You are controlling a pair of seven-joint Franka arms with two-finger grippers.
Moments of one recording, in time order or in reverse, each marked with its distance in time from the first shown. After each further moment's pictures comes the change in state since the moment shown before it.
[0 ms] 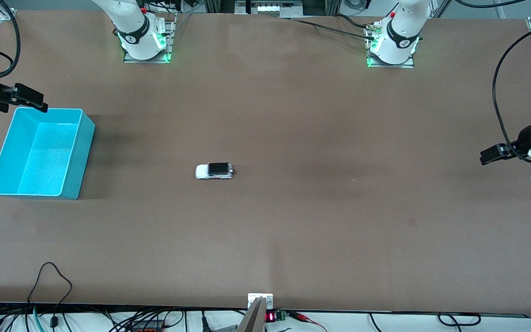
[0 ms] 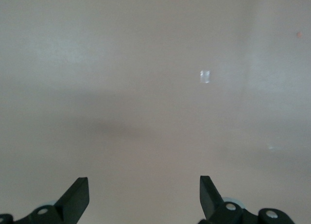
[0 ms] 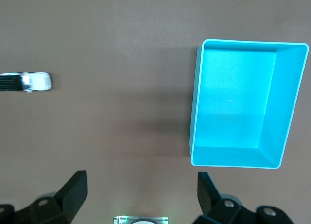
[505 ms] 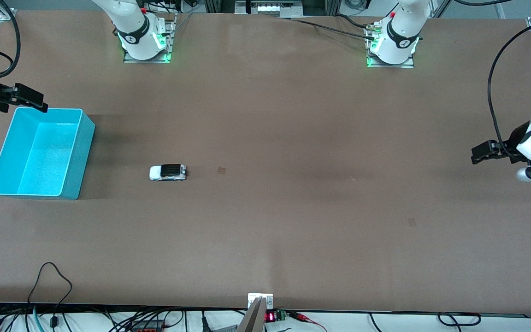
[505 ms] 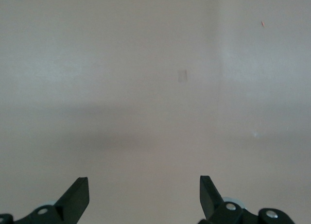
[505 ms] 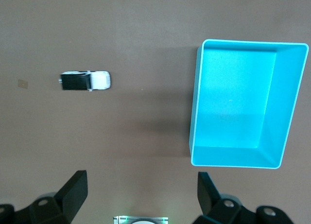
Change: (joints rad) left arm -0.047 0.000 0.007 0.008 -0.012 -0.012 0.158; right arm 0.000 0.000 0.000 0.000 0.000 0.000 0.000
